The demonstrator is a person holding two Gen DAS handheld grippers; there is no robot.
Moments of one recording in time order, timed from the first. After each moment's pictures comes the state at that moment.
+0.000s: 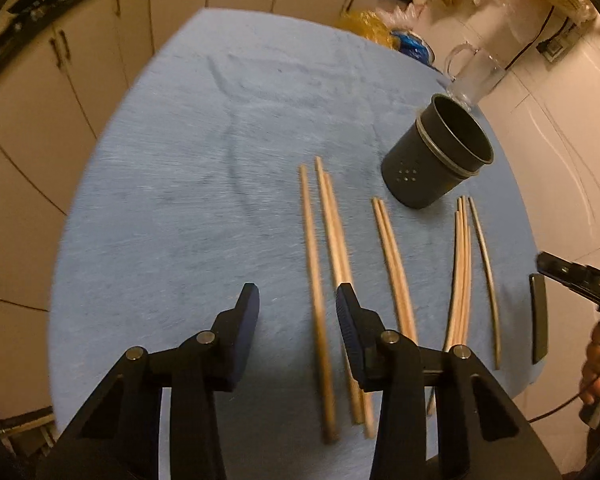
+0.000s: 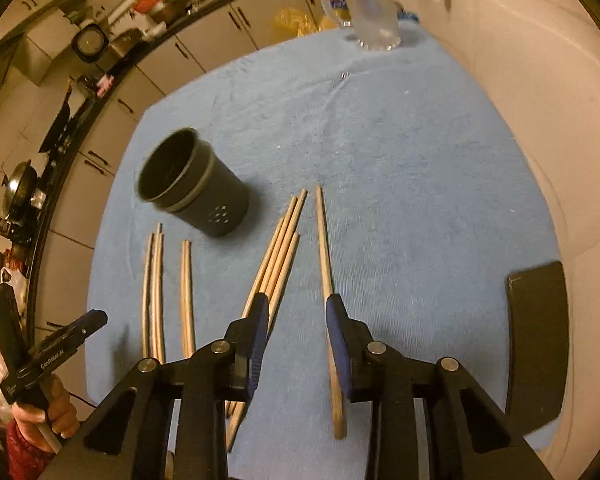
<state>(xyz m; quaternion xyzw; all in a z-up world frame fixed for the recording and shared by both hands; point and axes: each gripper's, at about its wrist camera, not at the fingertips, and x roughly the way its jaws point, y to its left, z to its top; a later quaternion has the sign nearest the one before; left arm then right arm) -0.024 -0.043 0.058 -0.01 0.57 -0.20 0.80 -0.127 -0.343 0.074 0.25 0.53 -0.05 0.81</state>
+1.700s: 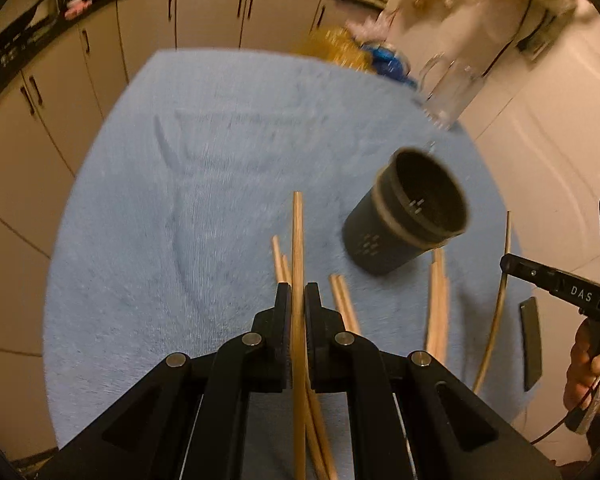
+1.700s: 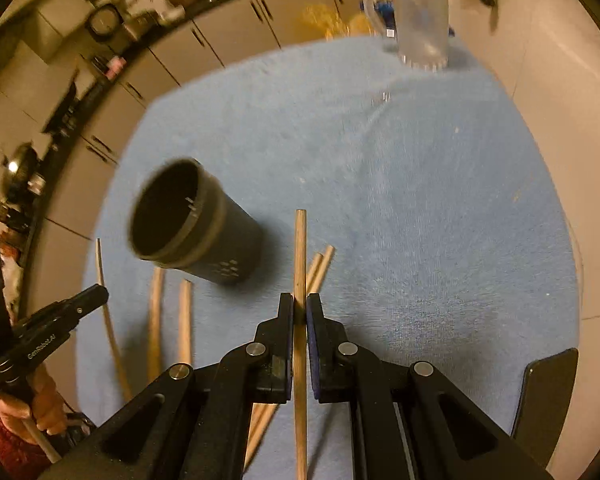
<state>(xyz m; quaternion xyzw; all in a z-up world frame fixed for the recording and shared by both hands) 0.010 -0.090 0.099 0.01 0.52 -0.24 0.82 -0.073 -0.344 0.083 0.21 0.52 -0.03 0.83</state>
